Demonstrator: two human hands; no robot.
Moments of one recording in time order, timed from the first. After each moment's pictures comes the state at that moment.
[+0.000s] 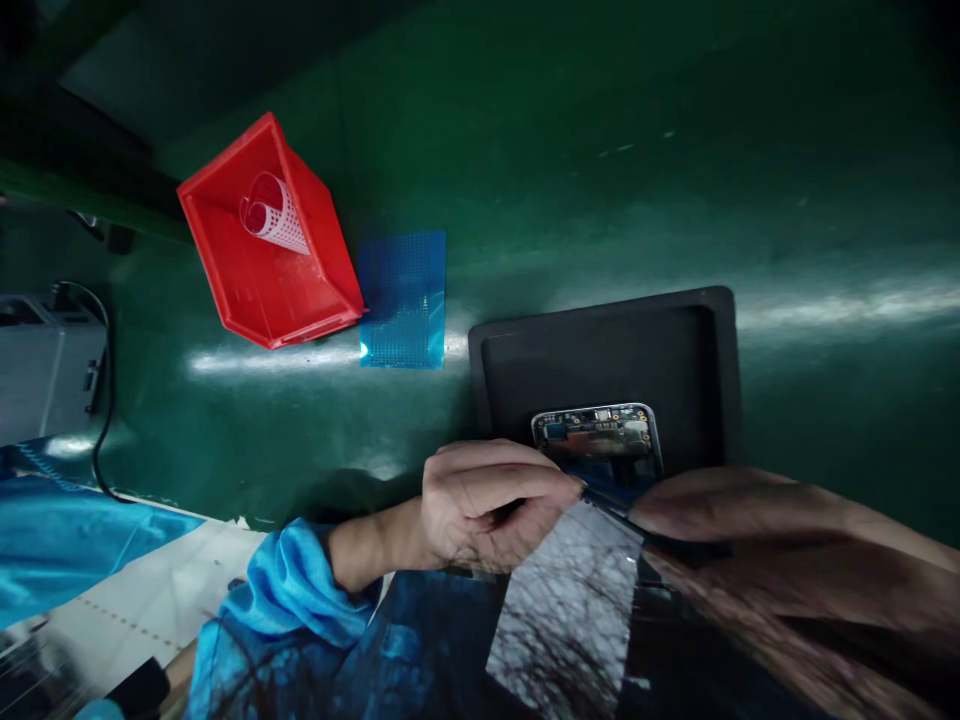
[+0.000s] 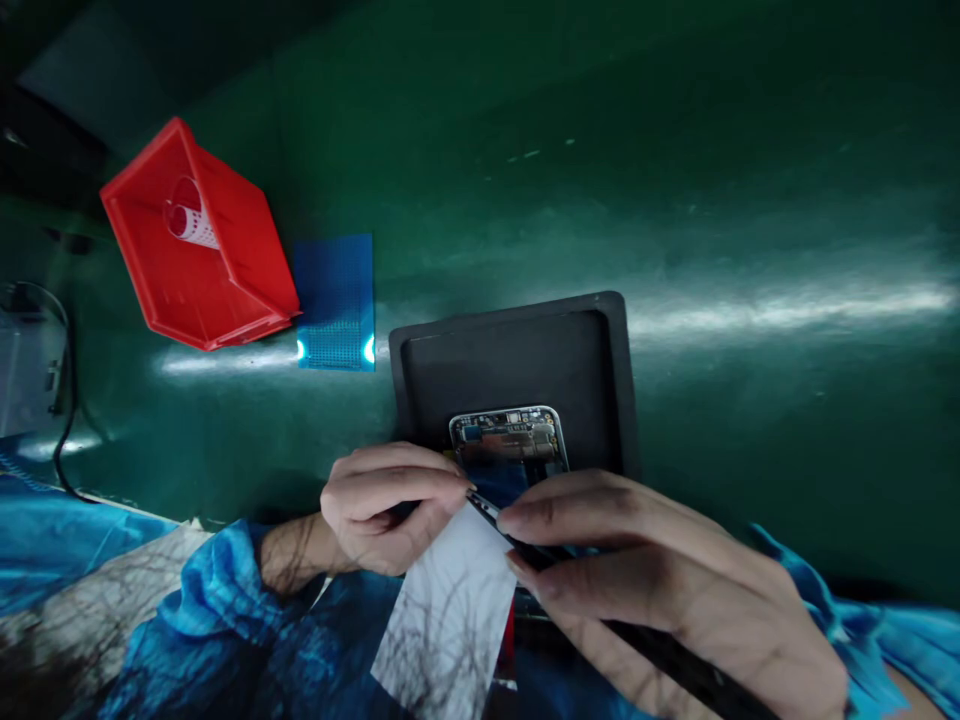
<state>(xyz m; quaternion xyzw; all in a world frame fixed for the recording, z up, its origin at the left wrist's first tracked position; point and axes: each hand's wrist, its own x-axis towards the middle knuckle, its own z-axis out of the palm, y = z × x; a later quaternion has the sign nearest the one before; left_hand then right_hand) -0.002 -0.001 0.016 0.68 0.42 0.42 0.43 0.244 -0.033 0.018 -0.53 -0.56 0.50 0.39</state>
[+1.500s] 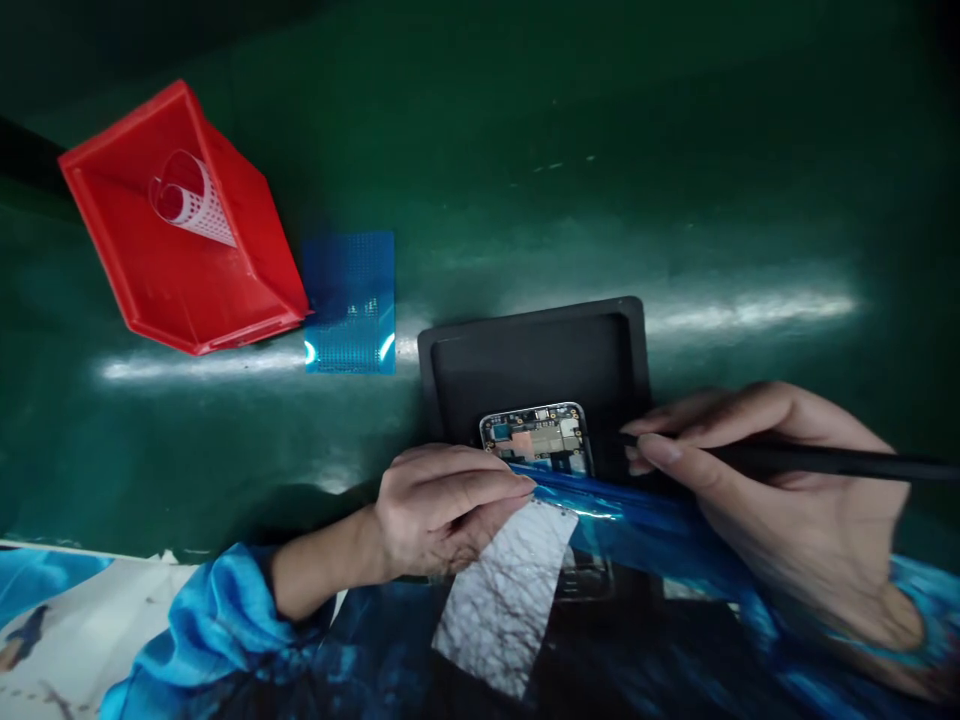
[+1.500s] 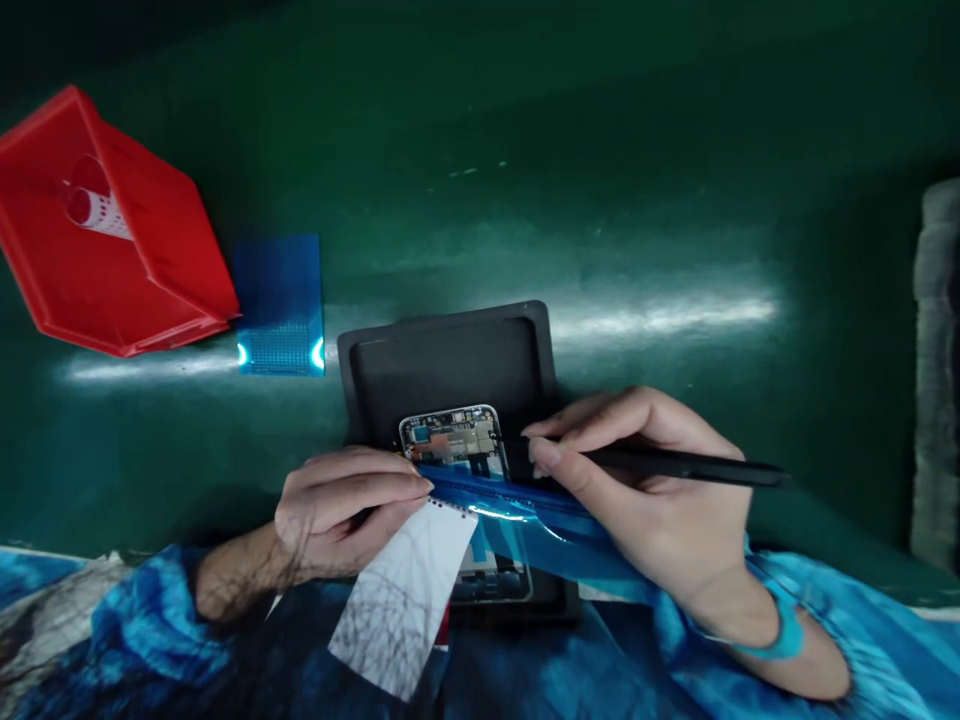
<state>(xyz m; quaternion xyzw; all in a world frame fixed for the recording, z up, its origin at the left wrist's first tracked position) -0.003 0.003 0.007 0.73 0.39 0.40 0.39 0.249 0.011 0.020 -0.62 -0.46 0.46 0.43</state>
